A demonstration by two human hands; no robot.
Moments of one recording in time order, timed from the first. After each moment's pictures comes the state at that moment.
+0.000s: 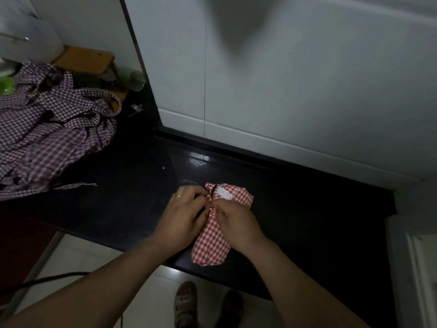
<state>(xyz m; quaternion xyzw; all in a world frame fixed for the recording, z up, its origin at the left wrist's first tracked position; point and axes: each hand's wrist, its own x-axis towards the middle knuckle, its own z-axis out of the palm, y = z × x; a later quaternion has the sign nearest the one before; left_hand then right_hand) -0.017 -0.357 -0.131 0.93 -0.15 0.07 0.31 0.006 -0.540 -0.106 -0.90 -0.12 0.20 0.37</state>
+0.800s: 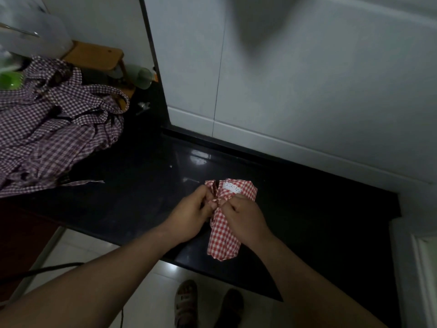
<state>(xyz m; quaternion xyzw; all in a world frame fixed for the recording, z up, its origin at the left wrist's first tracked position) -0.007 -0.348 -0.125 0.84 -0.01 -0.12 0.53 0.011 -0.528 -0.101 -0.90 -0.04 0.18 0.38</state>
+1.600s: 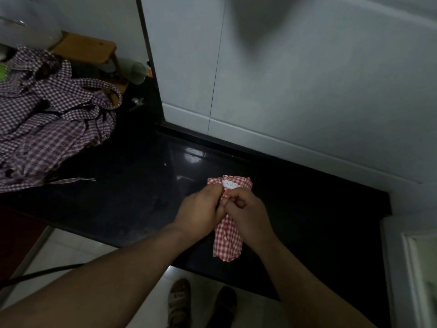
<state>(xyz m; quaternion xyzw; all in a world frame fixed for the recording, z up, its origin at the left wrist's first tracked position) 0.005 -0.386 -0.125 0.93 -0.09 0.00 0.36 0.006 -0.538 -0.087 -0.81 0.05 0.16 0.56</state>
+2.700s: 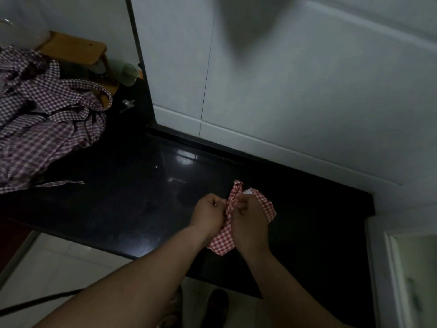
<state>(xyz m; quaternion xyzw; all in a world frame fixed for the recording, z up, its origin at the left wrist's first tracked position) 0.009 -0.439 -0.127 0.71 0.25 -0.19 0.64 -0.006 -0.547 -0.098 -0.87 0.15 0.05 0.46</state>
